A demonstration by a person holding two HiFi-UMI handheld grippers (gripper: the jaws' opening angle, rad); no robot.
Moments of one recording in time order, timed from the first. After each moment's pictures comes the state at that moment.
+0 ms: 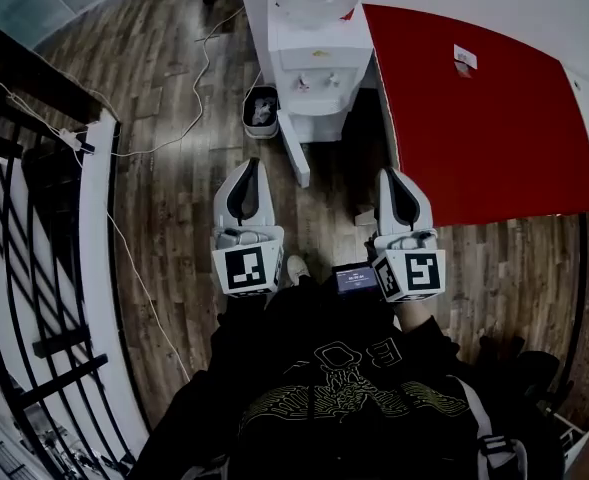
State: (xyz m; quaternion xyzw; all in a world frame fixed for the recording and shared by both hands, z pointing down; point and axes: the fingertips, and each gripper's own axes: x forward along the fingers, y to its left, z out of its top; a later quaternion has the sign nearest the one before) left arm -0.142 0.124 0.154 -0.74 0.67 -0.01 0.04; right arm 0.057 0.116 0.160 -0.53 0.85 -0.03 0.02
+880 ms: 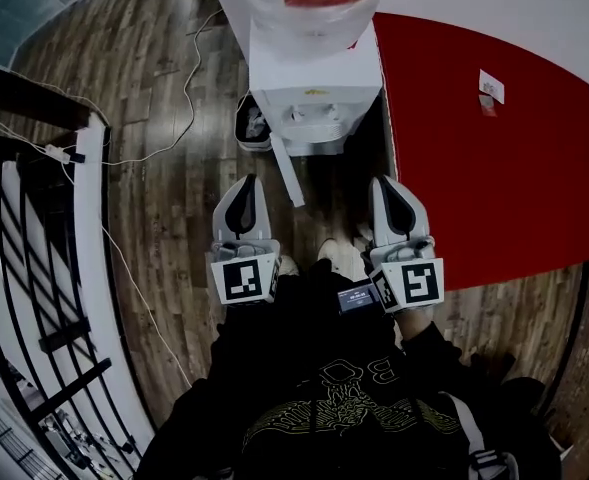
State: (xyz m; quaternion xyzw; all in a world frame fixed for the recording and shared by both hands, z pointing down) left arm -0.142 -0.047 0.235 -0.73 0.67 -0.07 -0.01; right arm 0.051 -0.067 0.213 -0.49 0.87 -0.07 -0.01
